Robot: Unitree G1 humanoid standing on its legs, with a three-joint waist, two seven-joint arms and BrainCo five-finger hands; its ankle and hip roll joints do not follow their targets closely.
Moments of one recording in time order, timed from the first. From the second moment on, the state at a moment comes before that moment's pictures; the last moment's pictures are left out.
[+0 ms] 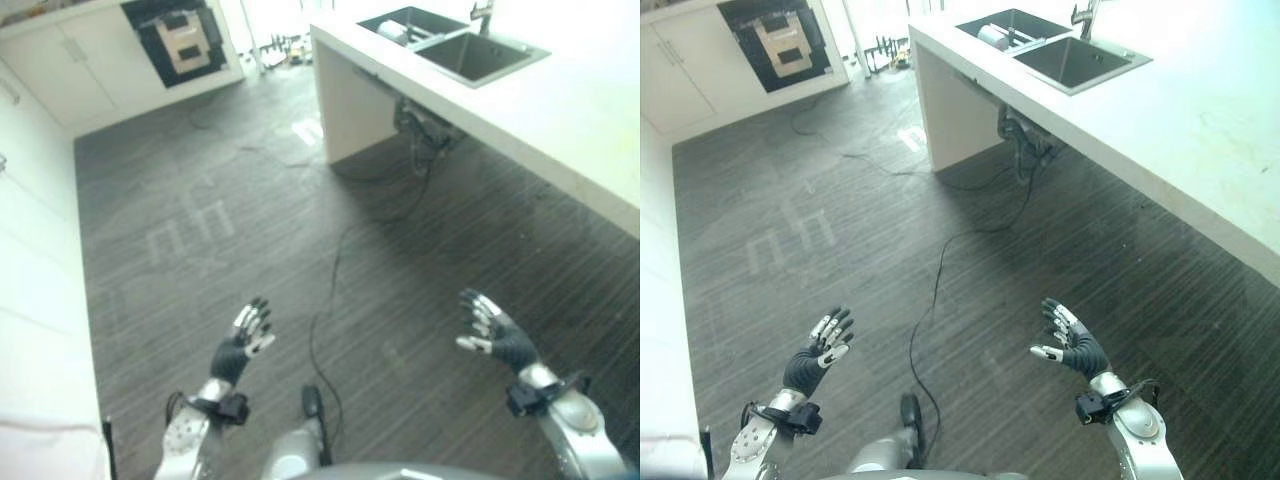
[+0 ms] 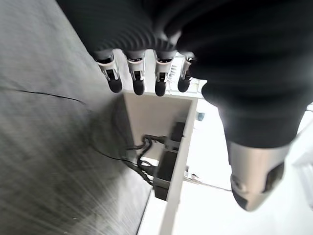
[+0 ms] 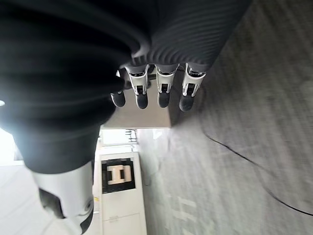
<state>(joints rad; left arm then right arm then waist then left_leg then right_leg) 0.25 0.31 -0.02 0.19 -0.49 -0.31 -0.31 0.25 -0.46 -0.01 0.03 0.30 -0.18 0.34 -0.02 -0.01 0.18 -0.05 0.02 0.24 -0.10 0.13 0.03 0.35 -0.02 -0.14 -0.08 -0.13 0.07</state>
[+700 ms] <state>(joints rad) 0.13 0.36 -0.05 0.19 -0.41 -0.31 -0.24 0.27 -0.42 -0.02 0.03 0.30 -0.18 0.31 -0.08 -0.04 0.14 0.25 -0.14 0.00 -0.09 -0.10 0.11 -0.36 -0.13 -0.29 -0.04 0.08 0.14</state>
